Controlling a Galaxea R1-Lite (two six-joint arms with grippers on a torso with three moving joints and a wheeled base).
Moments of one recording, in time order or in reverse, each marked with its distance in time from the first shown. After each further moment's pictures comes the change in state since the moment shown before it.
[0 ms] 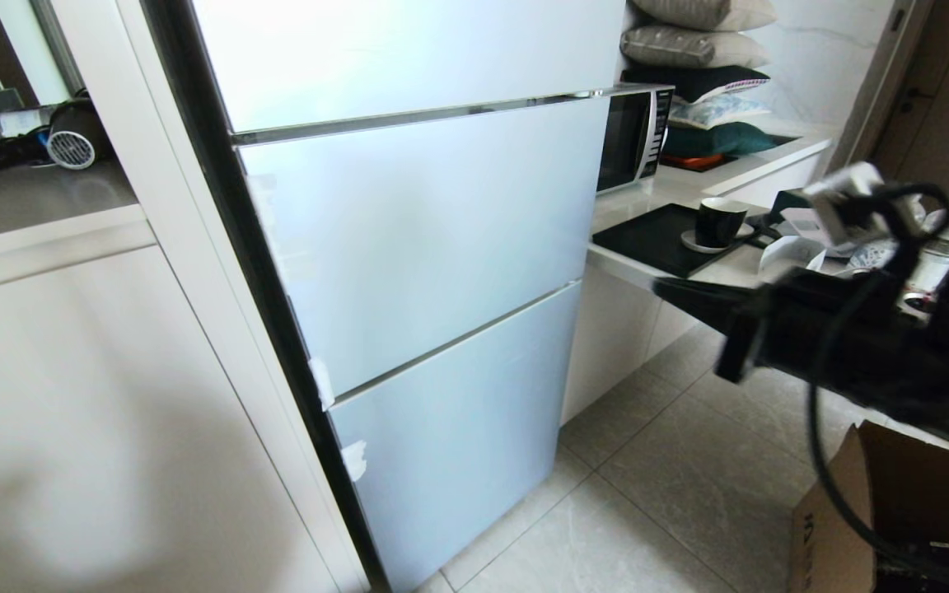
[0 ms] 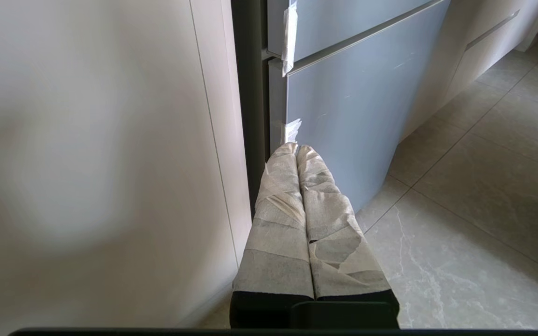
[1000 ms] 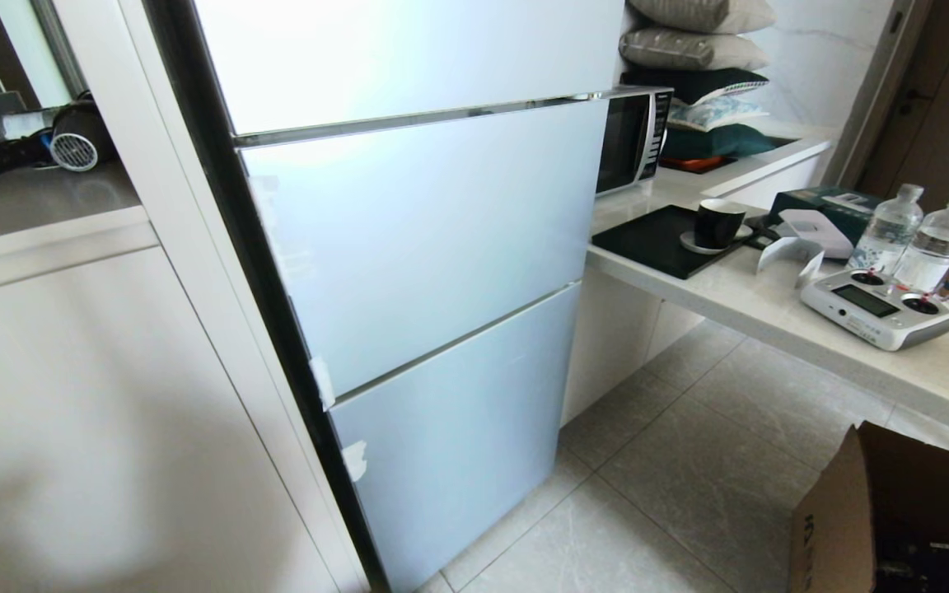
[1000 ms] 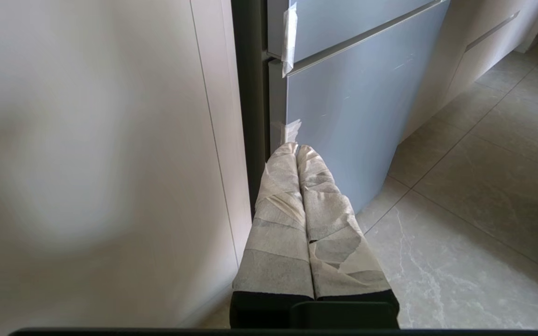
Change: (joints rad) left arm 0.000 0.000 0.000 0.000 0.000 0.000; right arm -0.390 -1.163 0.680 0.735 -0.162 -0.116
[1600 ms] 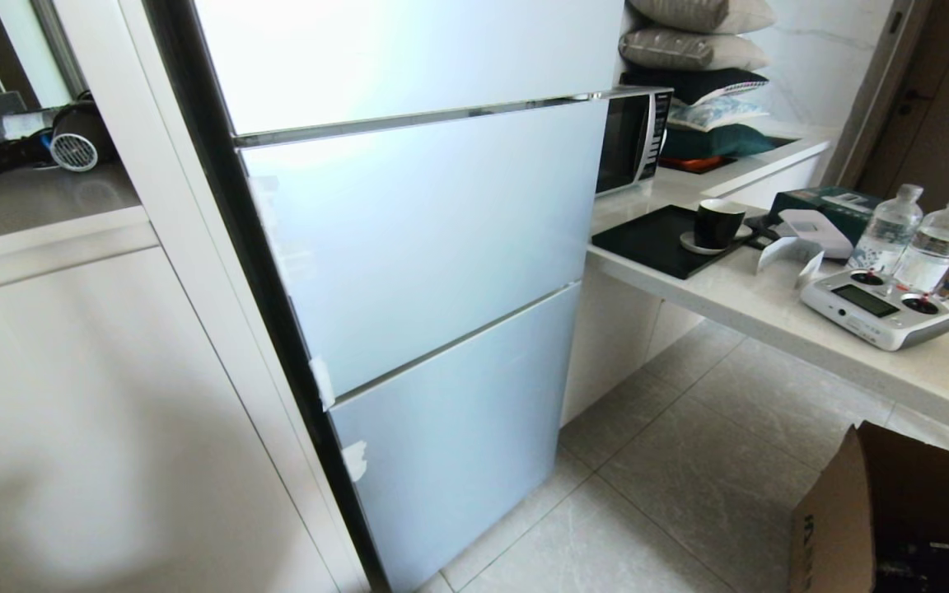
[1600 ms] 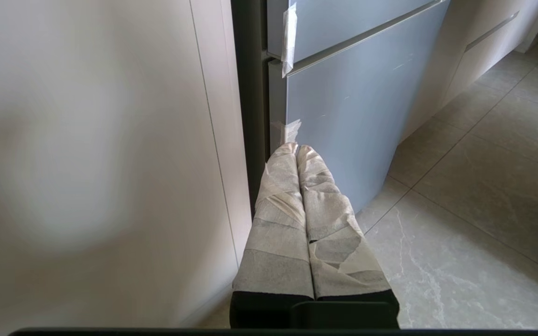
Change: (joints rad) left arm 0.000 0.000 0.000 0.000 -0.001 0.000; right arm -0.060 -0.248 0.002 0.001 -0.018 0.110
